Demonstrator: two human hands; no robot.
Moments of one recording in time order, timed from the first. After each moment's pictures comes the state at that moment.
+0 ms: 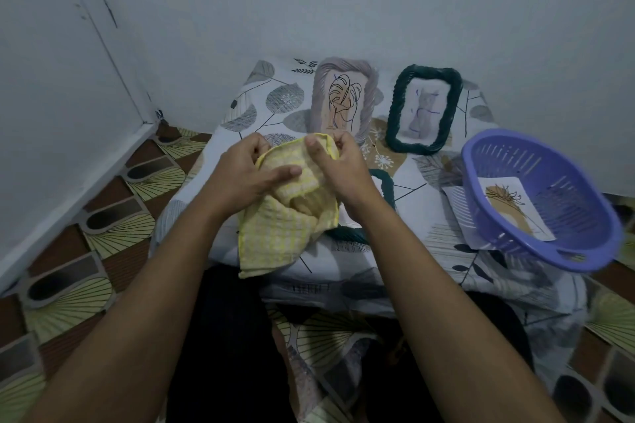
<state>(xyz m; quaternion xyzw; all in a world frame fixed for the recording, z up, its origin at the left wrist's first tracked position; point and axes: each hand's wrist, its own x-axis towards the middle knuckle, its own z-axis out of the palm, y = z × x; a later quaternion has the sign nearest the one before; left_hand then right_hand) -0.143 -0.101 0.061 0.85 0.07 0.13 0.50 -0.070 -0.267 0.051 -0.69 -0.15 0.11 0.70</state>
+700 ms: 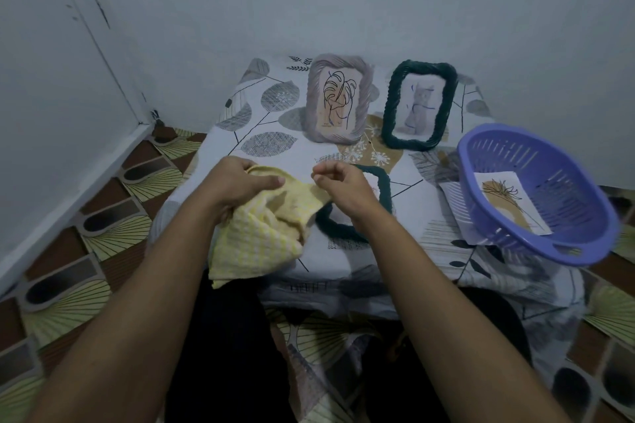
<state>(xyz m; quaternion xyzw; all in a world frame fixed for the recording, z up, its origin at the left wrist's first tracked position) -0.130 -0.096 0.044 0.80 0.24 0.01 0.56 -0.062 -0.285 0.014 -0.75 -0.10 0.16 0.64</state>
